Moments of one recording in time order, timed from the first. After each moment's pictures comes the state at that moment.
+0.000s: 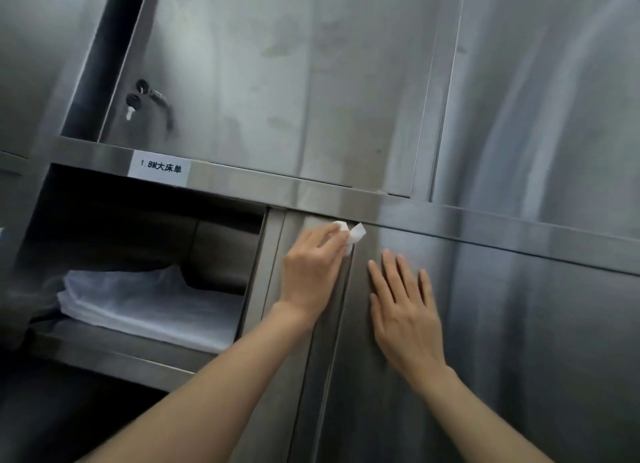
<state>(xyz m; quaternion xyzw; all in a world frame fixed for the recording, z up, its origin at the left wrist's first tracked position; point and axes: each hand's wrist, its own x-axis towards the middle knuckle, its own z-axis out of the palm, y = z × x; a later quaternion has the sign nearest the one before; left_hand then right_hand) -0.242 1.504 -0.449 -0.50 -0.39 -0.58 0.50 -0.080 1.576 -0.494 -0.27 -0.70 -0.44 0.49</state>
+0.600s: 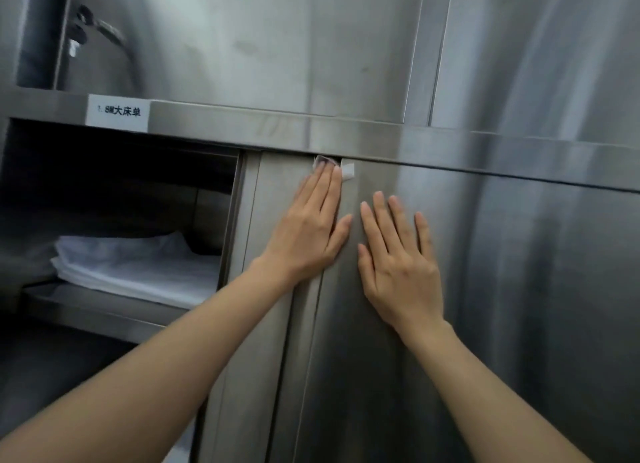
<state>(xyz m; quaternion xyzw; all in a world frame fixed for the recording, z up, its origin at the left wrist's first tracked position) -0.243 1.537 -0.468 -0.61 -0.48 -0.40 0.48 -0.080 1.602 -0.504 -0.21 -0.68 -0.44 0.55</state>
